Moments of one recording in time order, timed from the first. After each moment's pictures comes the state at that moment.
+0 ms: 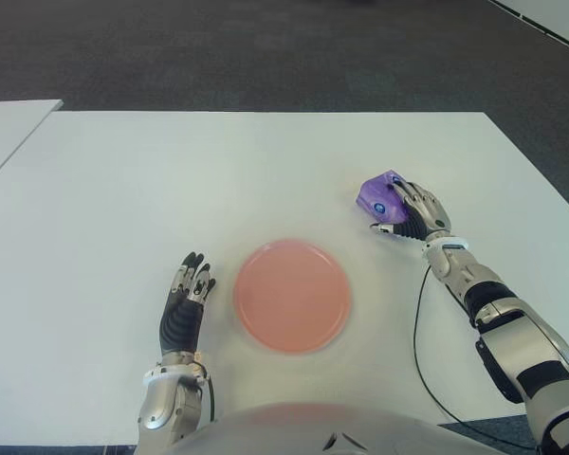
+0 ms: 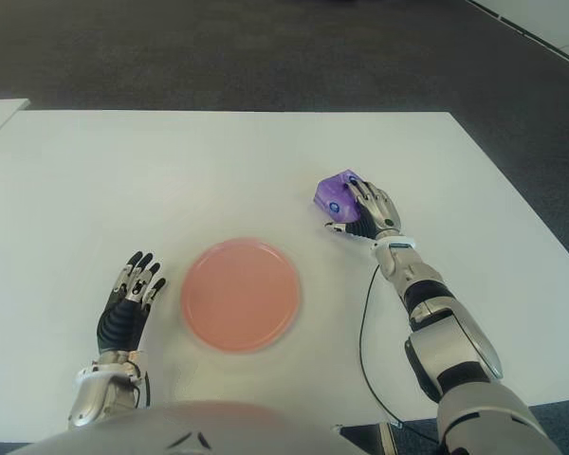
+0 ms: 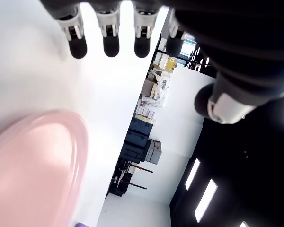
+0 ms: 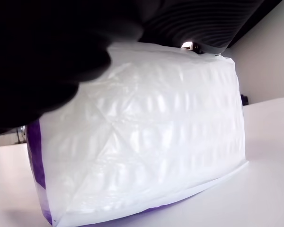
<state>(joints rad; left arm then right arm) 0.65 -0.08 -0.07 -0.34 -0.28 -0.09 0.01 -0.61 -0.55 0.49 1.15 -0.72 -0.33 -0.48</state>
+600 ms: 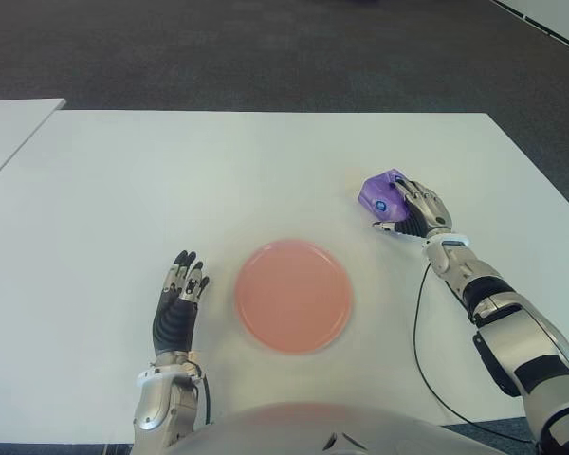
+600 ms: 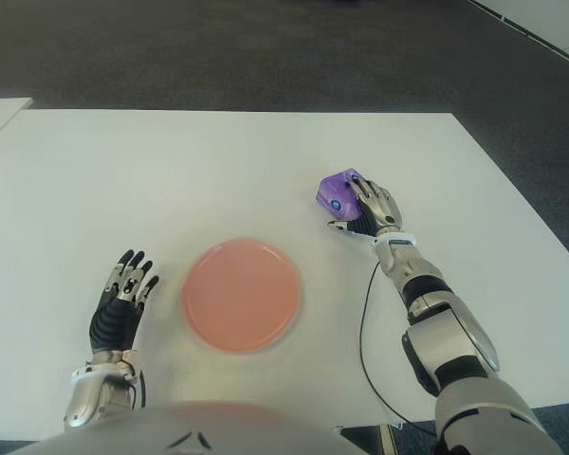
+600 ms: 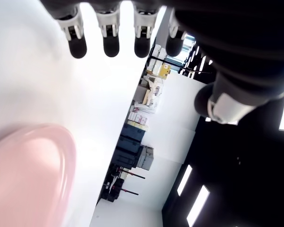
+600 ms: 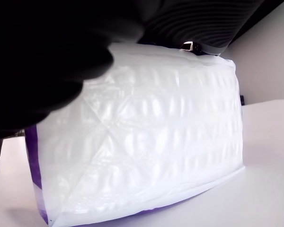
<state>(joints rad) 0.65 -0.08 -0.06 -0.33 -0.29 -0.14 0.01 -0.64 -0.54 0.50 1.19 -0.72 -0.31 -0.48</state>
